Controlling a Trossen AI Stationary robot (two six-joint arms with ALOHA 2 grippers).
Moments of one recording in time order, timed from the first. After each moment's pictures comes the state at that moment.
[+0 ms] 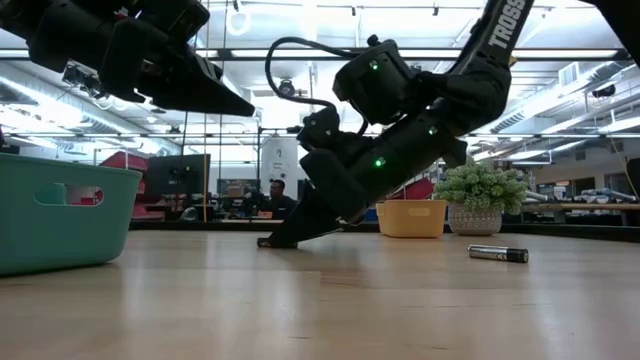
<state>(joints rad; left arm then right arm) -0.25 1.20 0.45 0.39 -0.35 0.14 0.08 2.15 0.99 0.50 0.09 0.18</state>
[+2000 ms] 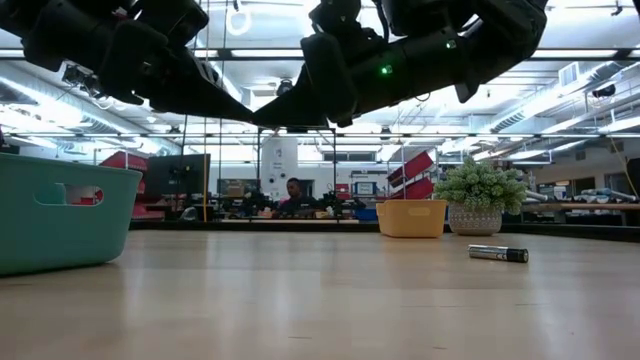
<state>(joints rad) -0.26 1.21 0.45 0.37 -0.40 0.10 0.16 1.92 0.98 0.69 0.29 -0.12</state>
